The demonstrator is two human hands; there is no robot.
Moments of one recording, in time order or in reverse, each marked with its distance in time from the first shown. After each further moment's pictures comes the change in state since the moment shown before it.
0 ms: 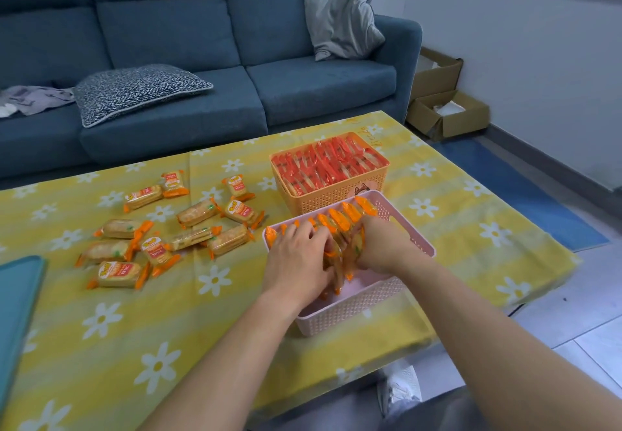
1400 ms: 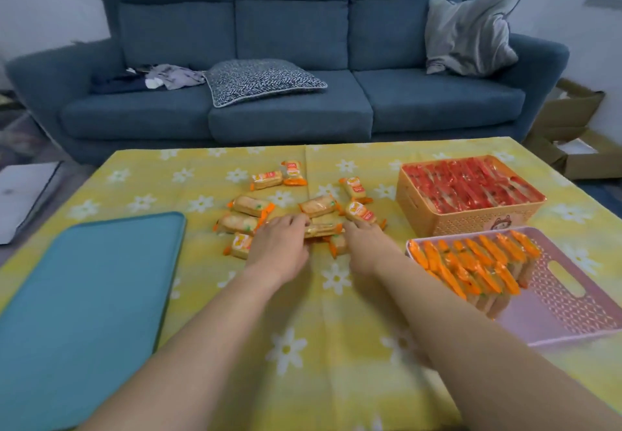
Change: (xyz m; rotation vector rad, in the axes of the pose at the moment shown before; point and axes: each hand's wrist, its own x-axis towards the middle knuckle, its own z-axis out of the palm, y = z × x) left_hand -0.052 -0.222 -0.064 0.109 -0.097 -0.328; right_hand 0.053 -0.203 0.117 -0.397 -0.165 -0.309
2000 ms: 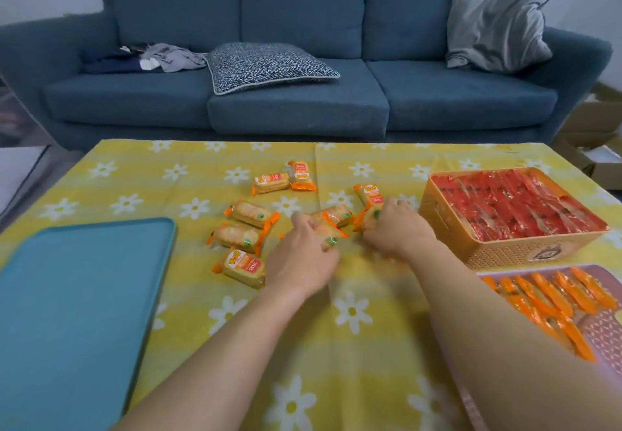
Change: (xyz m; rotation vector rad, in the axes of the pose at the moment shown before) left_hand 0.048 0.004 0.021 -0.457 -0.040 -0.340; right_hand 0.082 0.019 -0.032 0.096 0.070 0.282
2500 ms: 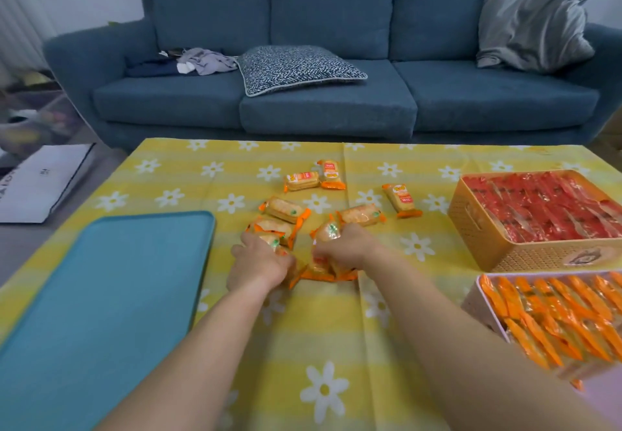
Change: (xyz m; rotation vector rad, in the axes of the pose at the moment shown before) left_hand -0.002 -0.089 -0.043 -0.022 0.031 -0.537; right_hand -0.028 -0.091 0.048 0.500 -0.274 -0.078
